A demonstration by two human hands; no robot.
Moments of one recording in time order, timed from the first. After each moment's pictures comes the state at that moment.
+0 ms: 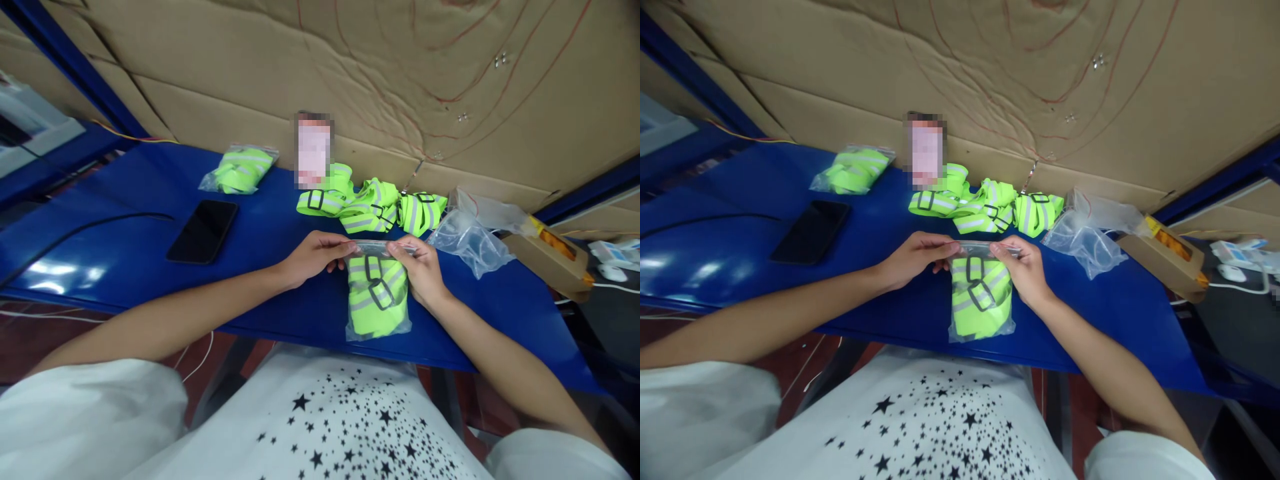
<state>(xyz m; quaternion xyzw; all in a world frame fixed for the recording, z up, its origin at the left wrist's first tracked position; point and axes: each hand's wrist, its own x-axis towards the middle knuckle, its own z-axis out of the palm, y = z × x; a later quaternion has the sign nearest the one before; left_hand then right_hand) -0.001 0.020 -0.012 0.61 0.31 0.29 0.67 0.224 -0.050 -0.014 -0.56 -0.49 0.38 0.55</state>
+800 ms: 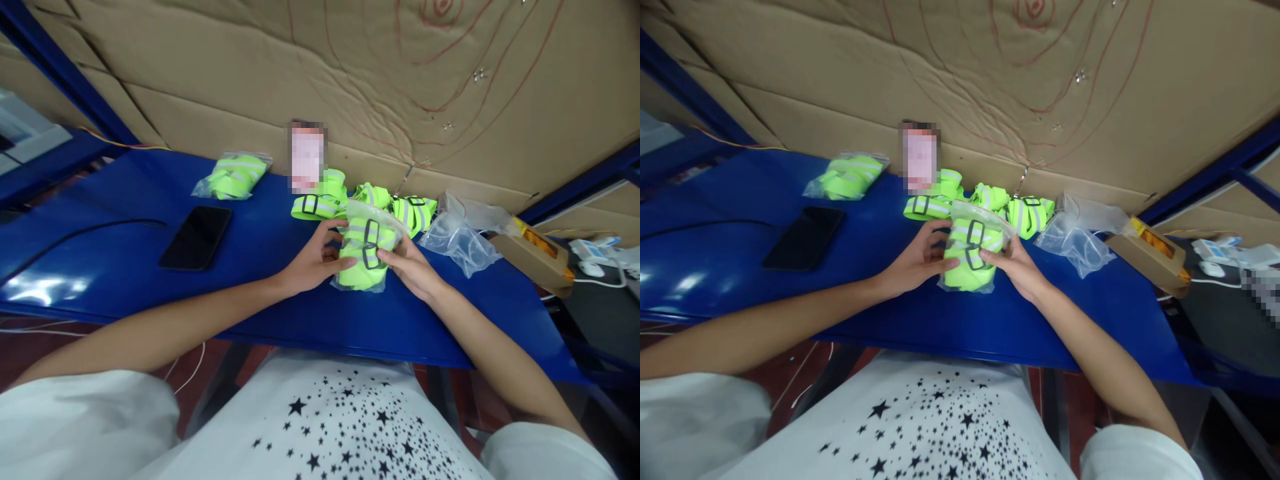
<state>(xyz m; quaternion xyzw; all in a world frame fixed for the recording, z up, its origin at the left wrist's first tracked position) 0.003 0.014 -0.023 0.61 0.26 0.35 0.66 0.226 -0.044 -0.006 -0.48 -0.49 0.52 0.50</state>
